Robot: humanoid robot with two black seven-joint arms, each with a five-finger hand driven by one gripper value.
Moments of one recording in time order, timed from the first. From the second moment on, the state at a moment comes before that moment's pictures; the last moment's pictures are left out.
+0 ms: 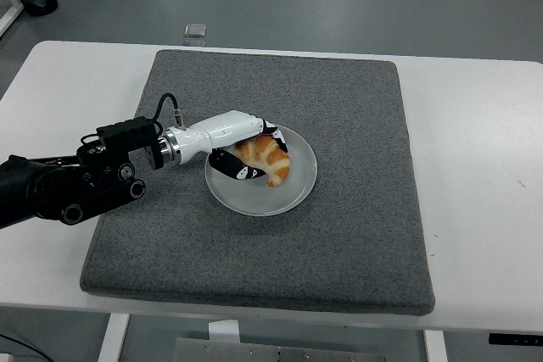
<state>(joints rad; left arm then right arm) -0.88 0.44 -0.19 -1.05 1.42 0.17 -0.41 -0.03 0.00 -0.12 0.10 -0.02 -0.16 -0.06</state>
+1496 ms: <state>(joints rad) -0.85 0.45 -0.20 -1.06 1.39 0.22 -0.41 -0.03 0.00 -0.12 0.10 -0.02 -0.16 -0.06</state>
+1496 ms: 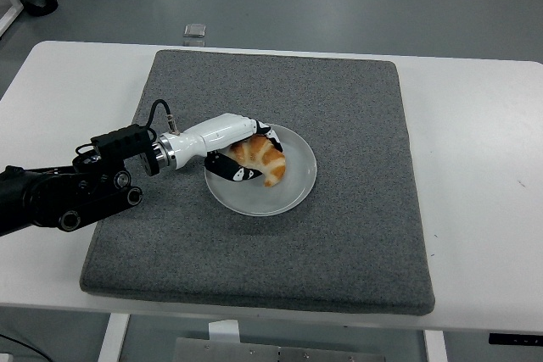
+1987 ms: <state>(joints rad) -0.84 0.46 -0.20 -1.08 1.35 0.22 -0.41 -0.03 0.00 -0.12 0.10 -0.02 -0.16 -0.06</state>
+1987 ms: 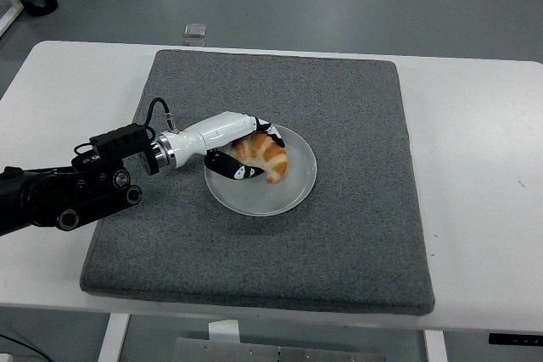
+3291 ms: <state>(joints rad) -0.88 0.50 -0.26 -1.14 1.08 0.19 -0.41 -0.03 0.00 -0.12 0.10 -0.02 -0.16 -0.06</state>
